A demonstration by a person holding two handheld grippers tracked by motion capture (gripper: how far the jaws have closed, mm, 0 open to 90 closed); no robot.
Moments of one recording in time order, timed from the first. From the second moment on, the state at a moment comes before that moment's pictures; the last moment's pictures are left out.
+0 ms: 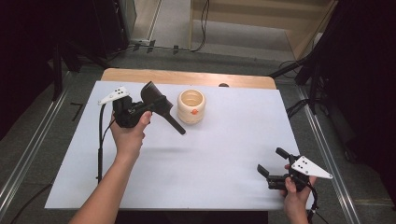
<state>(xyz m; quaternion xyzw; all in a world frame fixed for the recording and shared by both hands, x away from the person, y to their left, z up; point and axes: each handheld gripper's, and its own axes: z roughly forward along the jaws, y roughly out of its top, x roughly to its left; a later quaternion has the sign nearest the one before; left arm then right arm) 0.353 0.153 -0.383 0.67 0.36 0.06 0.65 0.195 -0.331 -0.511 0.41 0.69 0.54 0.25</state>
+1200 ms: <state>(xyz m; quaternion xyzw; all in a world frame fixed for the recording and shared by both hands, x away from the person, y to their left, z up) 0.391 0.138 -0.367 0.66 0.36 0.06 0.65 0.196 -0.328 -0.514 0.41 0.69 0.54 0.25</state>
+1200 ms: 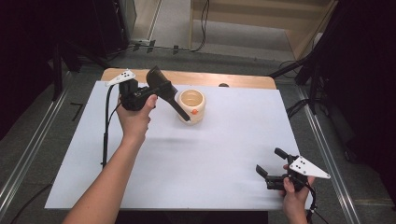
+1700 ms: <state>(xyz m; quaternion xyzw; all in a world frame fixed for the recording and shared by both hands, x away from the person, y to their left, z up) 0.404 0.136 -0.364 0.65 0.35 0.06 0.67 0.196 -0.328 -0.514 0.41 0.69 0.54 0.25</state>
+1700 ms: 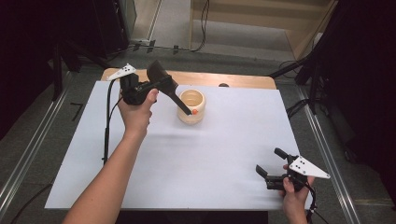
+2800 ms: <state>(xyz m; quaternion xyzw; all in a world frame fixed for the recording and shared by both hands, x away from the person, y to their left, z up) 0.431 0.124 -0.366 0.65 0.36 0.07 0.67 0.197 -0.327 -0.515 0.41 0.70 0.53 0.25</state>
